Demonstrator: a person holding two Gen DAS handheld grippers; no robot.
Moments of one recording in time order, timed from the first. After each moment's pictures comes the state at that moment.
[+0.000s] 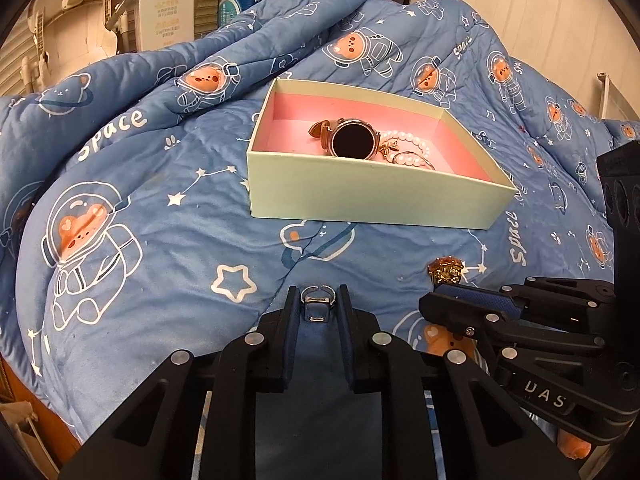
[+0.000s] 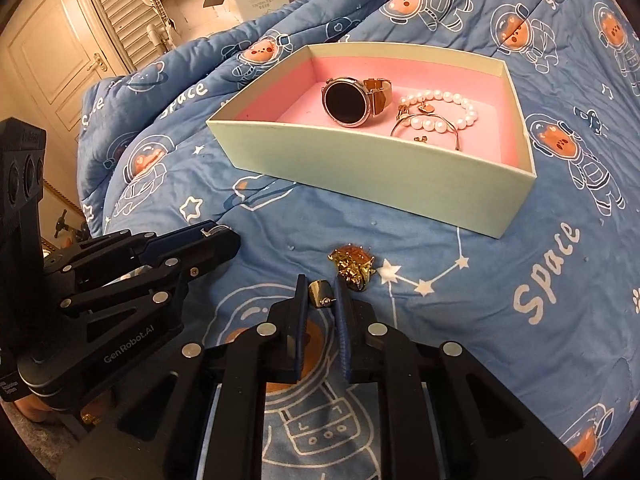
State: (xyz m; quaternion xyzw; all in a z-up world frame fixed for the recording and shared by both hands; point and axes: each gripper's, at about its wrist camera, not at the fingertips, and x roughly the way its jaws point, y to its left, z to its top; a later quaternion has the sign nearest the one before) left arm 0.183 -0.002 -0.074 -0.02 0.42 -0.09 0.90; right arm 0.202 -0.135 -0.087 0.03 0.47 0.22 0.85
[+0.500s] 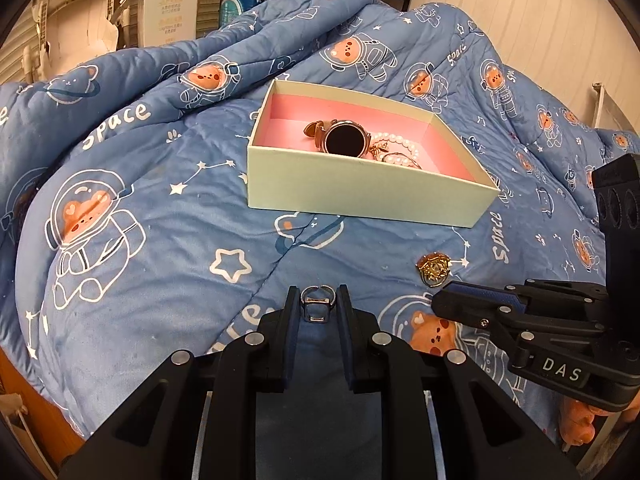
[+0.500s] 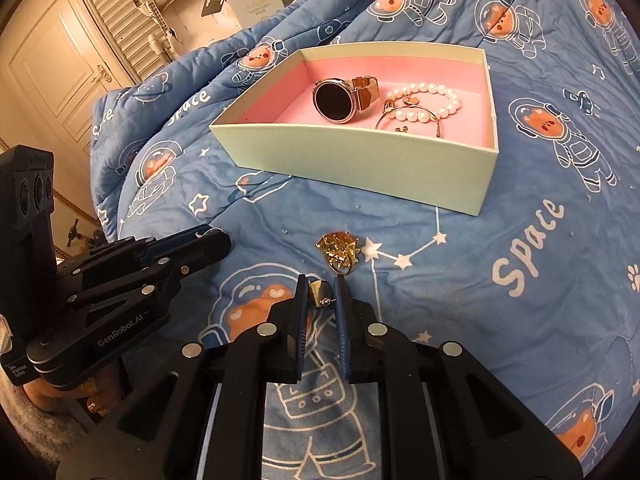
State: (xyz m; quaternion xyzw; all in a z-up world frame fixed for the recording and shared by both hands) left arm 0.167 0.000 -0.069 -0.05 0.42 -0.10 0.90; right arm 0.190 -0.157 -0.080 0.05 0.48 0.23 0.84
